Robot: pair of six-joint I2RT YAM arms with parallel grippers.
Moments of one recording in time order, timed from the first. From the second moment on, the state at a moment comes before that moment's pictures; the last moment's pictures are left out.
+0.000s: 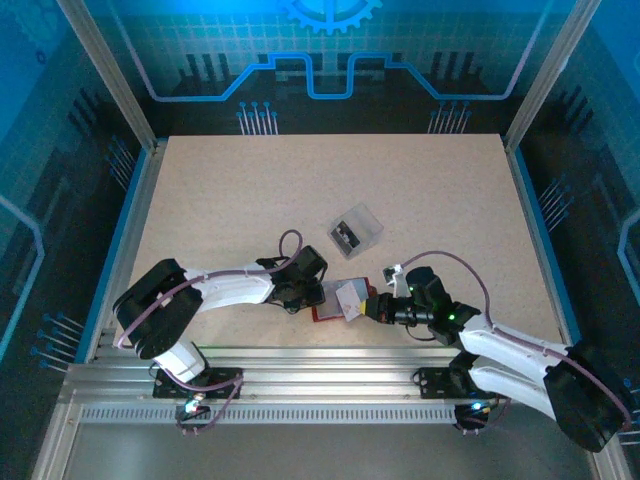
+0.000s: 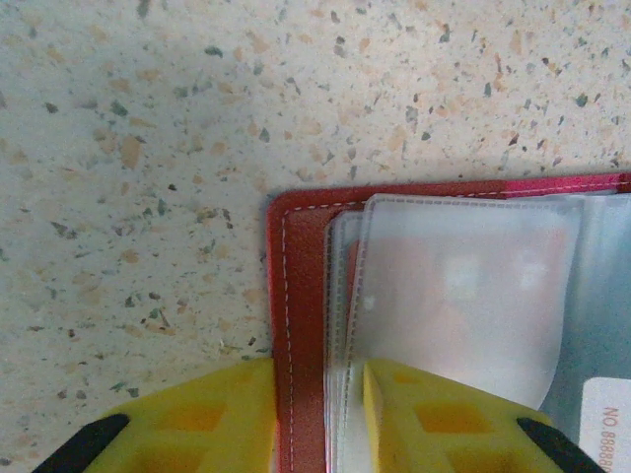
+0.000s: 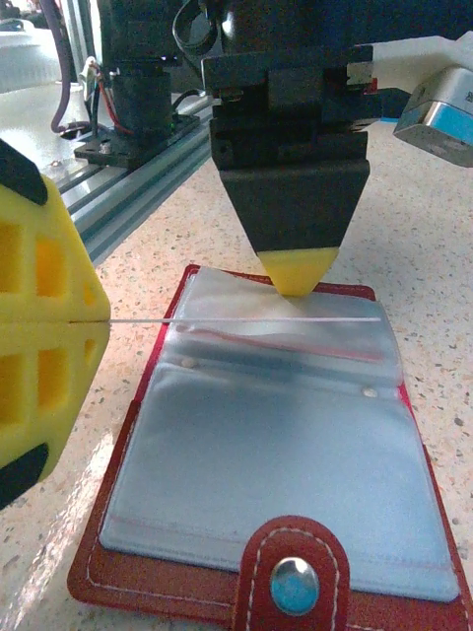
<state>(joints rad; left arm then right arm) -0.82 1.62 0.81 -0.37 0.05 -1.09 0.63 0.96 0.22 0.09 -0.47 0.85</state>
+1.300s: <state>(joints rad) -0.82 1.63 0.82 -0.38 0.05 -1.09 0.59 1.10 0.23 0.11 -0.49 0.83</state>
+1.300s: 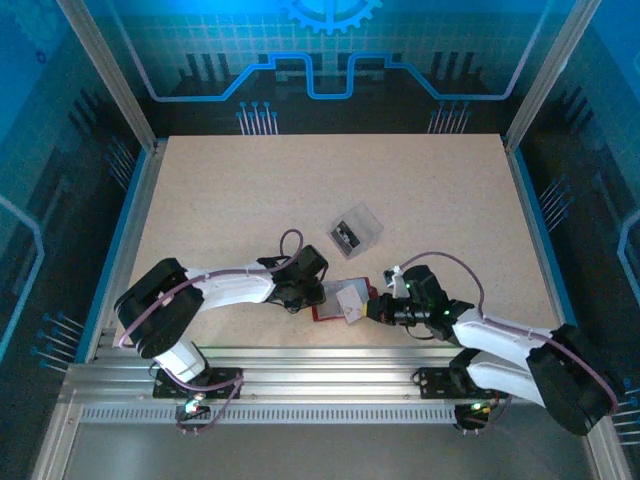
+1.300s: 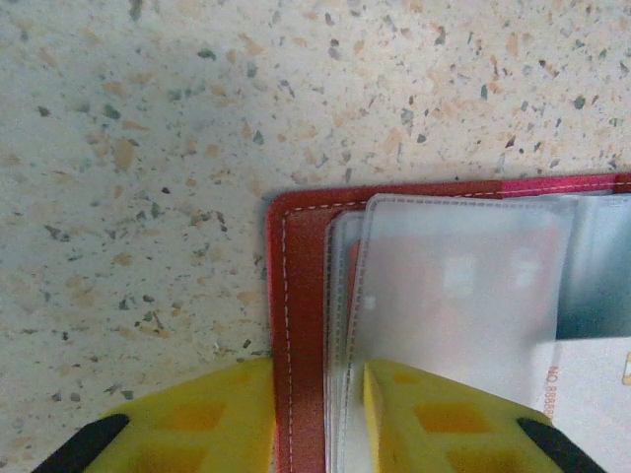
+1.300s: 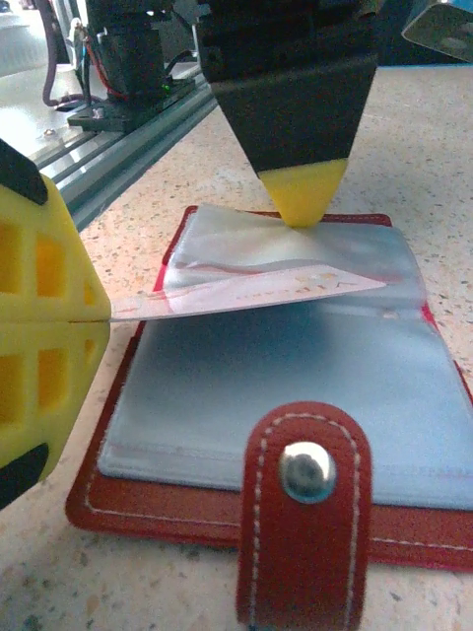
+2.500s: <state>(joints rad) -0.82 1.63 0.82 -0.38 0.05 -1.09 0.61 1.25 0.31 0.17 -0.45 0.88</state>
